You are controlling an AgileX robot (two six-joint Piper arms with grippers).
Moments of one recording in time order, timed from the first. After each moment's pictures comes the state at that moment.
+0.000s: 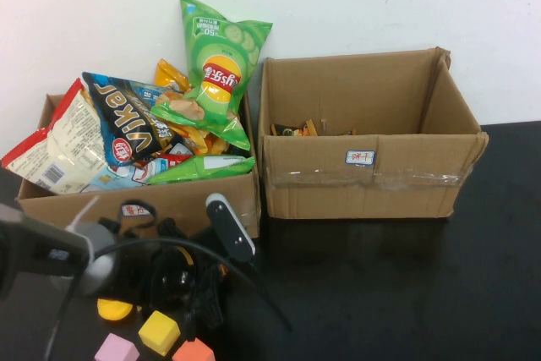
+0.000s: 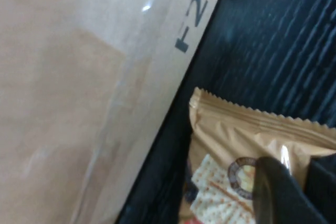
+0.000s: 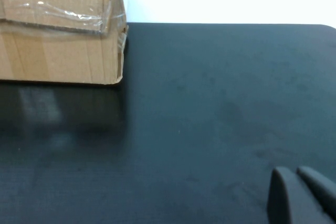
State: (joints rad) right arm -0.01 -0.01 0.03 -0.11 0.41 0.03; left arm -0.42 2.03 -0.87 -0.14 -0.15 0.75
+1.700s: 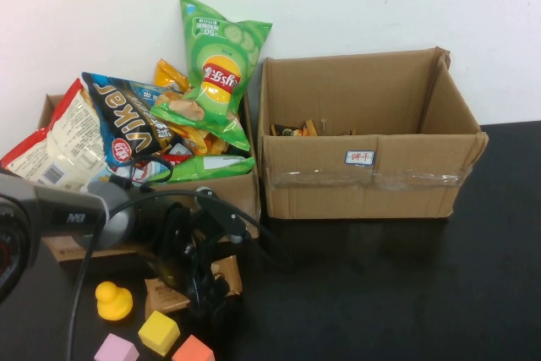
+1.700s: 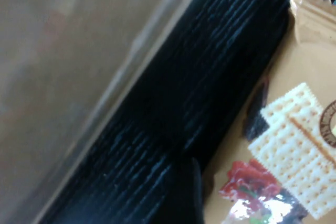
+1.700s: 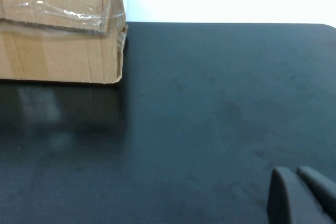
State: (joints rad) right arm -0.01 -0.01 0.02 -0.11 0.42 0.03; left arm -0.38 2.10 -1.11 0.06 0.35 0.36
